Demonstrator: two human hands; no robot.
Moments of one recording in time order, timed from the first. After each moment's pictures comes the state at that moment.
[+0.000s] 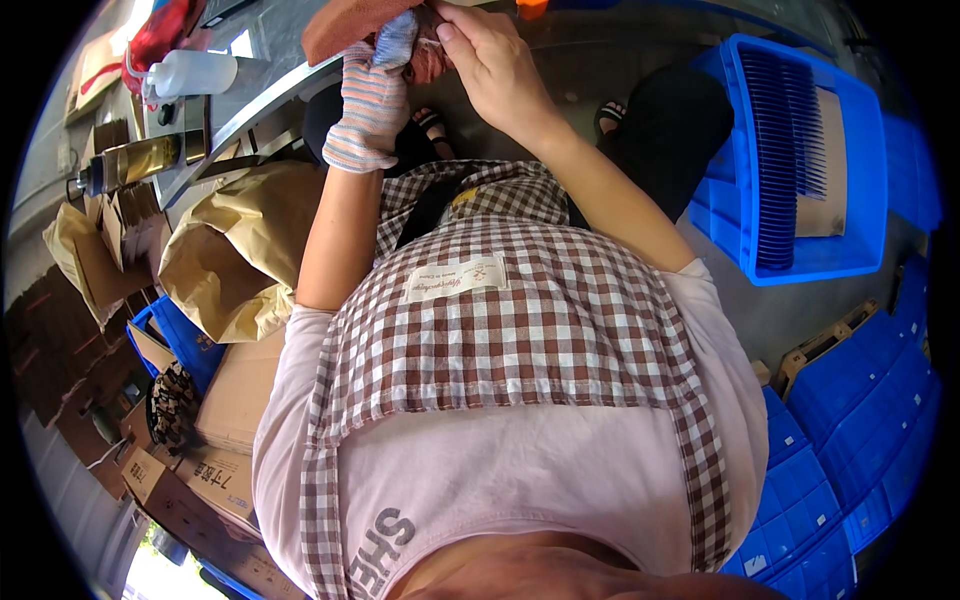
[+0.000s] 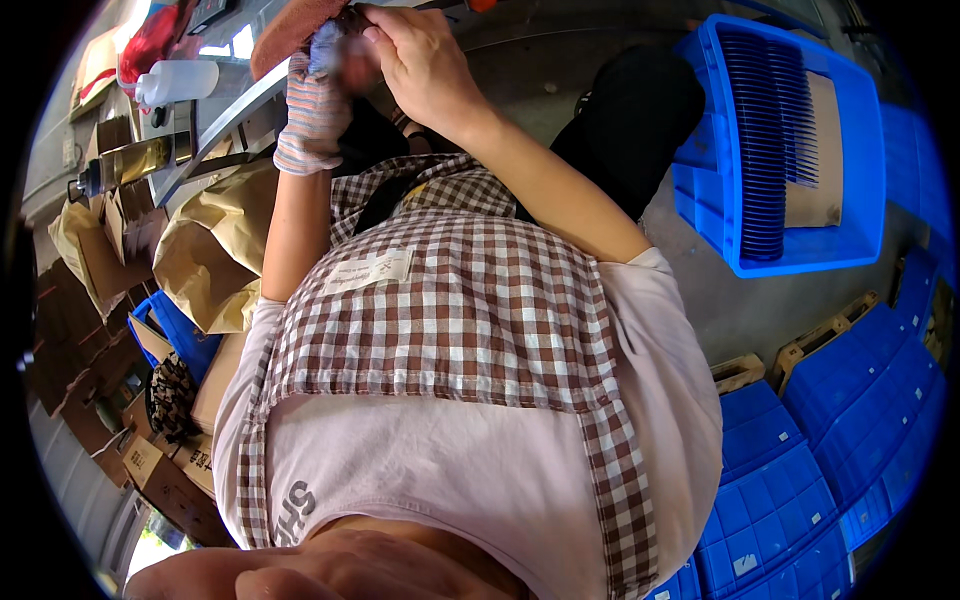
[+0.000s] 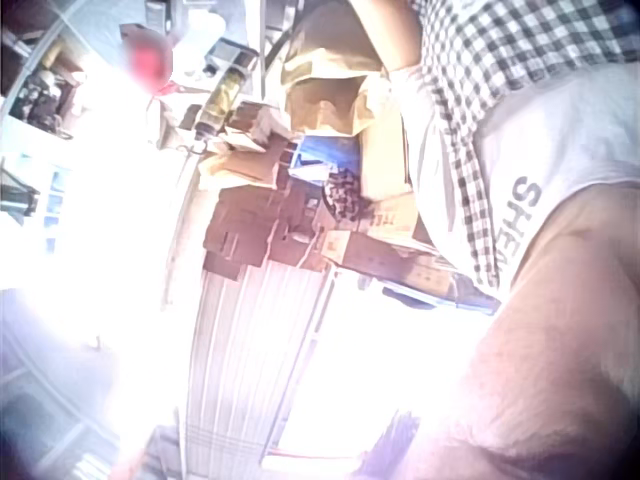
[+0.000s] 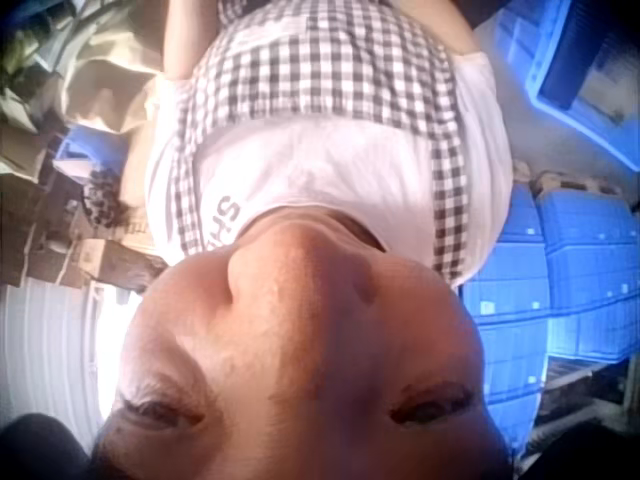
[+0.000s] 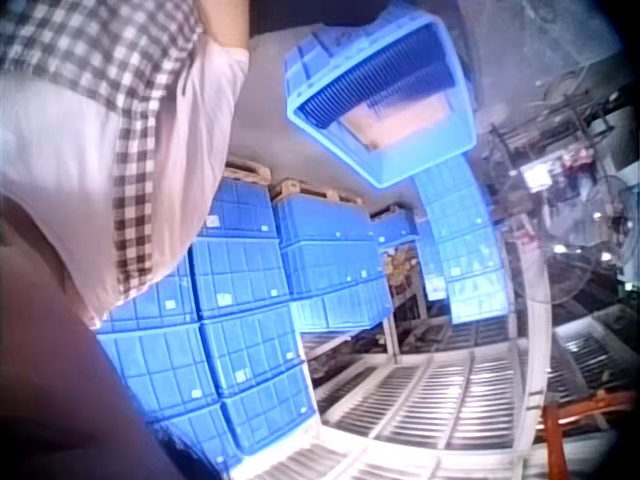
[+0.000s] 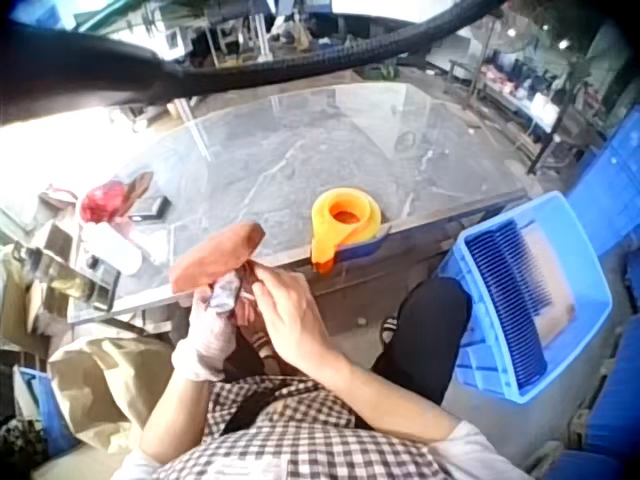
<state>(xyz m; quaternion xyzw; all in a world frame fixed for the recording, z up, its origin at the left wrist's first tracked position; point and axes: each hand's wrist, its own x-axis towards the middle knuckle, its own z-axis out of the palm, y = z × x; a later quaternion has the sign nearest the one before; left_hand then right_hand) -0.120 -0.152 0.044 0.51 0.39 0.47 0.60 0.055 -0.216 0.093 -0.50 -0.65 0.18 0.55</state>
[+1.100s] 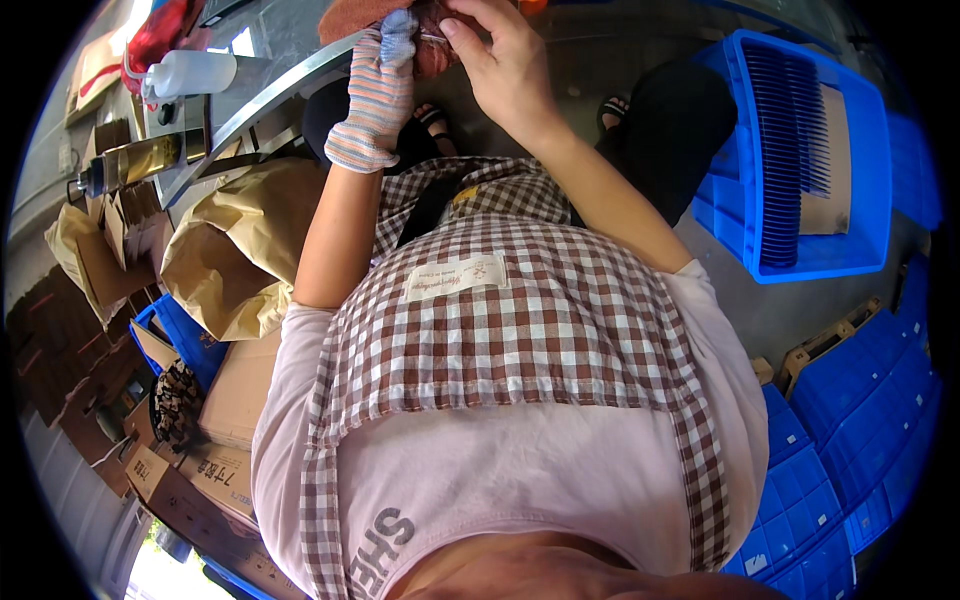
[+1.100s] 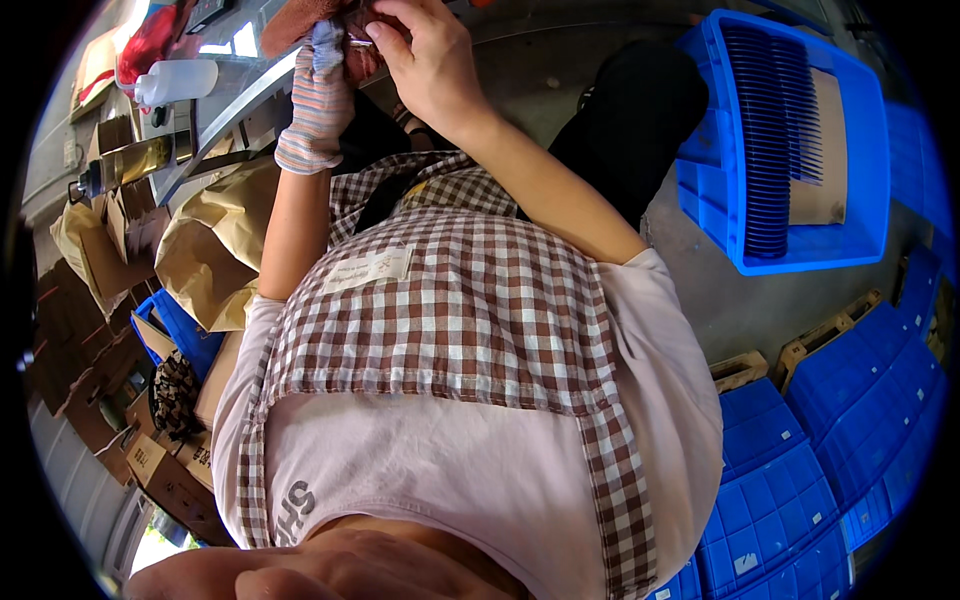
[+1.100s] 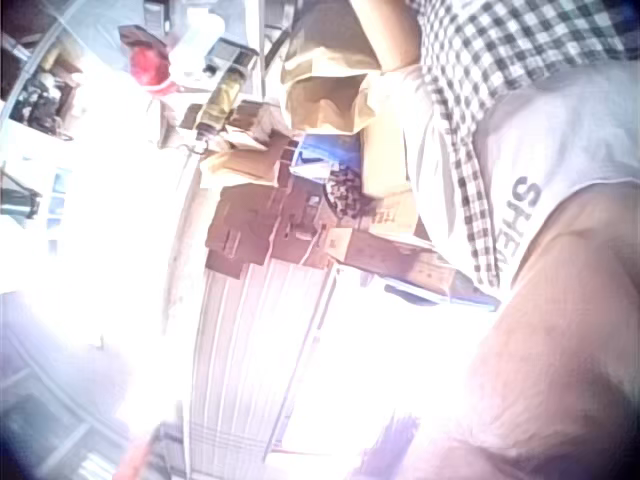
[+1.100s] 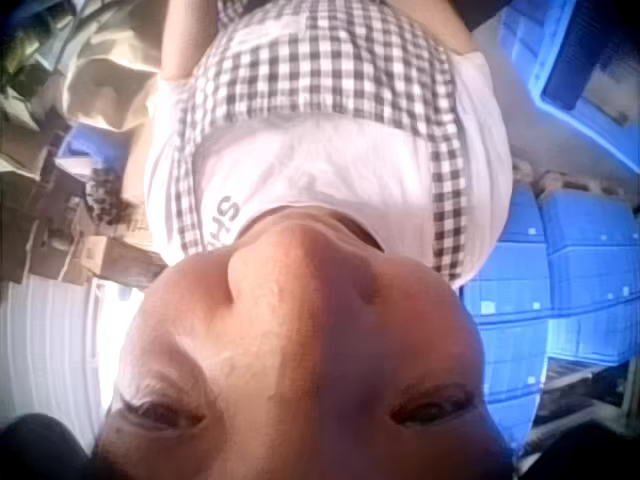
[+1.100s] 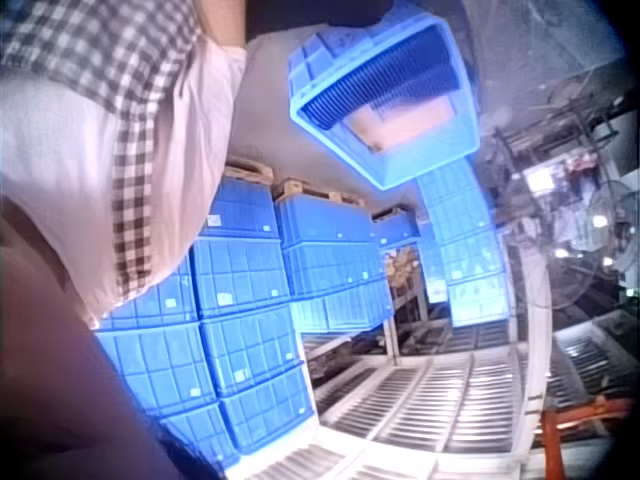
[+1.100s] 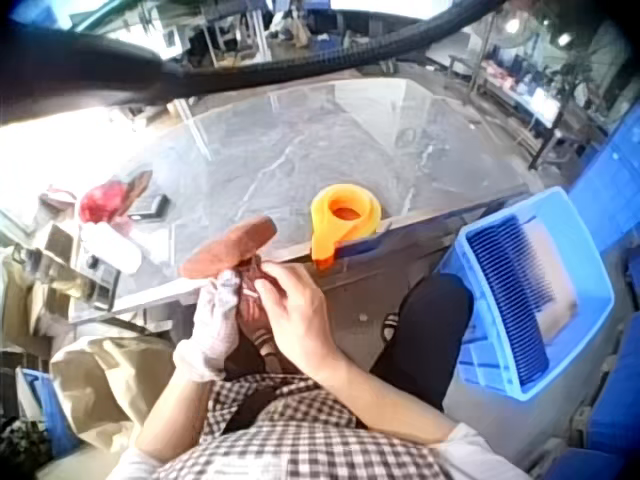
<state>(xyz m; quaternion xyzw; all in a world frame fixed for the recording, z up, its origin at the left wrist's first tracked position) -0.098 -0.171 0.065 0.59 0.34 0.50 0.54 0.053 -0.217 0.085 -0.51 -0.58 0.12 0.62</state>
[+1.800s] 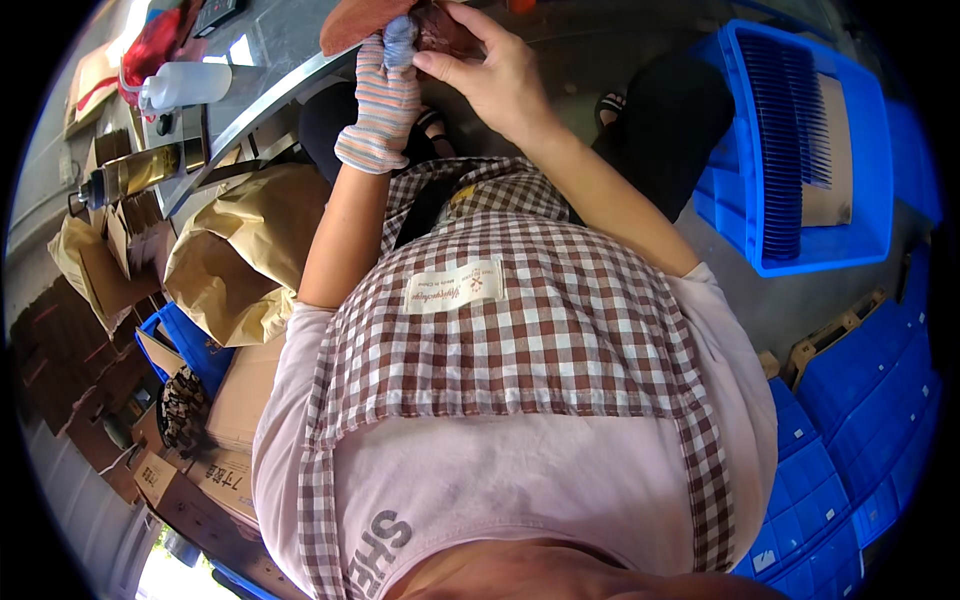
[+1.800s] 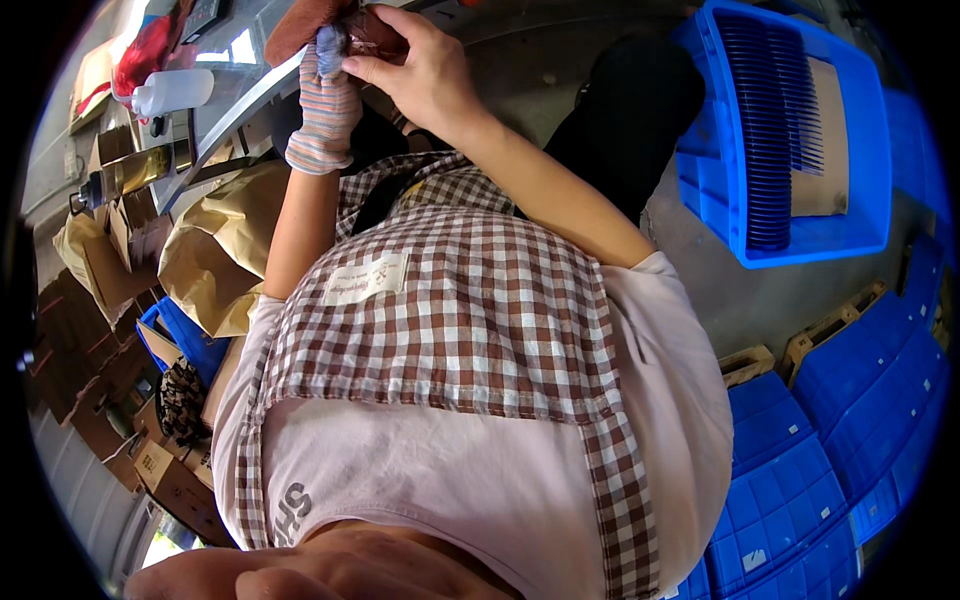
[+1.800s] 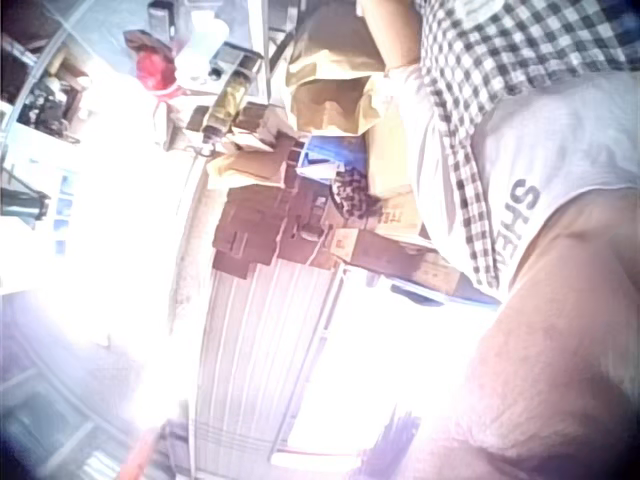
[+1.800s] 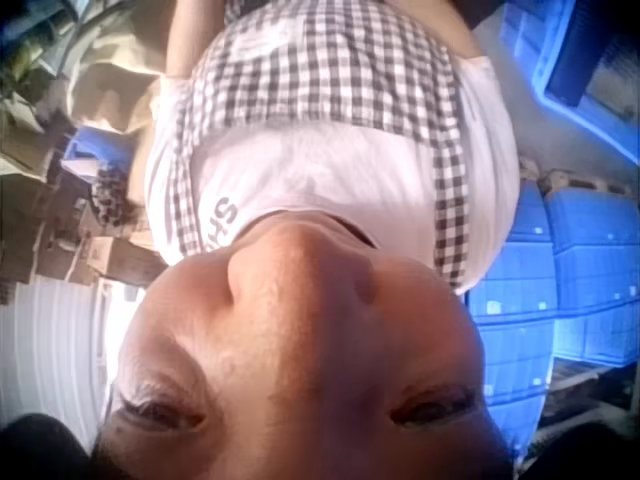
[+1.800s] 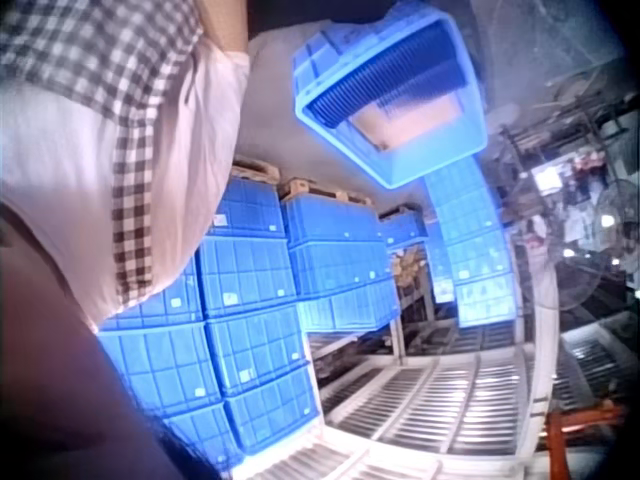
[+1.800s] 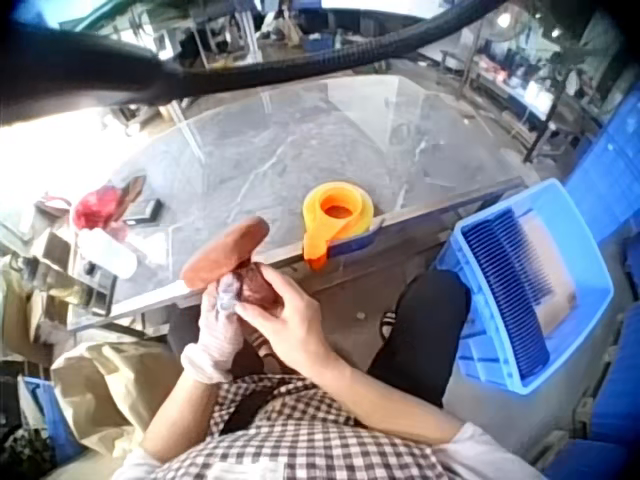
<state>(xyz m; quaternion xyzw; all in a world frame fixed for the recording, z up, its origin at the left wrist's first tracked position) -0.096 -0.162 0.044 0.63 0.35 0.47 0.51 0.048 -0.231 0.088 -0.47 -0.49 0.33 0.66</state>
